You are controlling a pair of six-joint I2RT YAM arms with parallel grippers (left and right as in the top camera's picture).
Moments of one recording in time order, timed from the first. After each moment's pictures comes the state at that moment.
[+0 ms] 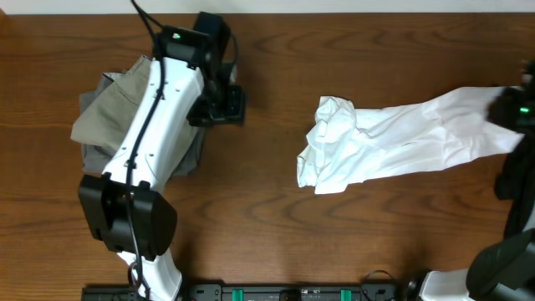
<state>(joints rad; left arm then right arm) -0.26 1.91 1.89 -1.50 0.17 -0.22 -0.45 1.61 1.46 -0.94 -0.27 -0.06</state>
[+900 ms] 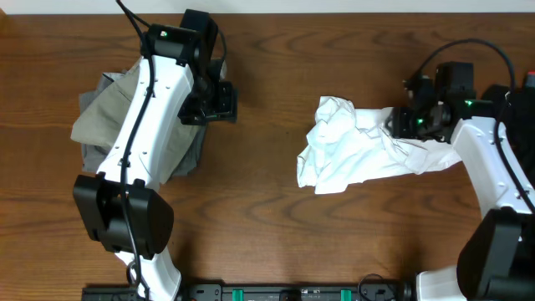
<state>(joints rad) -0.23 1.91 1.89 -1.49 0.17 -0.22 -0.09 1.63 1.18 -0.73 -0.21 0.02</state>
